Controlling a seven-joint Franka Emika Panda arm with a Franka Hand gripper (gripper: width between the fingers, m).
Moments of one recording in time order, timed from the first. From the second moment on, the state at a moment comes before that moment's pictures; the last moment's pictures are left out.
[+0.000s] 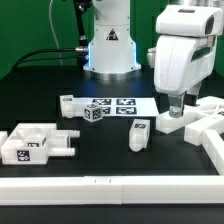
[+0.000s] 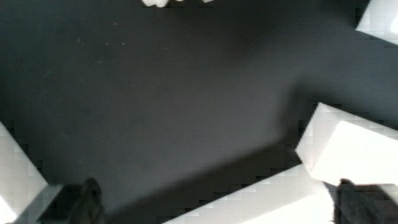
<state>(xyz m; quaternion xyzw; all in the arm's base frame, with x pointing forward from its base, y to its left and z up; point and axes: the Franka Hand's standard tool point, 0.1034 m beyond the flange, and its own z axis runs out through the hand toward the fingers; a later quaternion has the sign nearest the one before) 0.553 0.091 0.078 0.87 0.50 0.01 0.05</state>
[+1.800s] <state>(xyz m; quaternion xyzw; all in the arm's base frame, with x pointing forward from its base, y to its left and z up) 0.533 0.044 0.060 0.98 0.18 0.01 0.00</state>
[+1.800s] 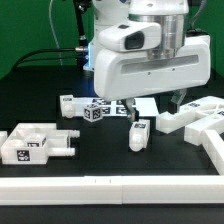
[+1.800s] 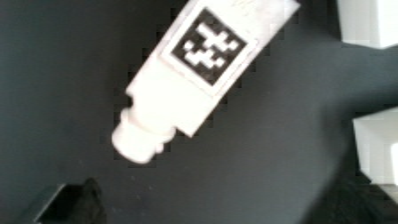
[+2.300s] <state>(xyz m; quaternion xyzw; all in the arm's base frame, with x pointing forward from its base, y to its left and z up) 0.525 0.042 0.050 1.00 0.08 0.00 -0.02</state>
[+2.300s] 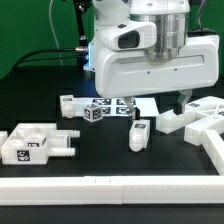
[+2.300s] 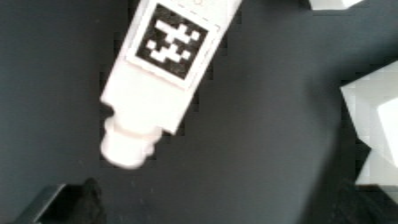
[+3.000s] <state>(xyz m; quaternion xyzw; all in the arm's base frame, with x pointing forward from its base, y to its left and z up) 0.510 0.025 0.011 1.00 0.06 -0.01 -0.02</state>
